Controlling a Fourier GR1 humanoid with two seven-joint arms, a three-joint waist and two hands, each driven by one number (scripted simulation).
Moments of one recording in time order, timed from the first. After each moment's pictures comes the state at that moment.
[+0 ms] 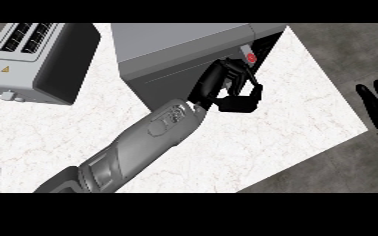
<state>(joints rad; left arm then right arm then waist) -0.99 0.02 -0.80 -0.84 0.59 0.43 -0.27 0.06 -0.46 -0.08 -1.95 -0.58 0.38 -0.31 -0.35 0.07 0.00</state>
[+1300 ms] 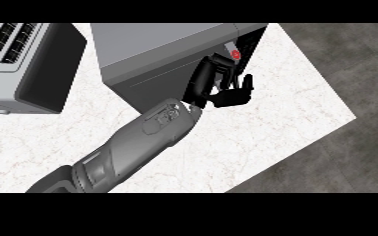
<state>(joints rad) -0.98 0.06 -0.83 -0.86 0.69 0.59 -0.35 -0.04 -0.59 -0.17 -1.95 -0.69 0.40 -0.21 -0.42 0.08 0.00</state>
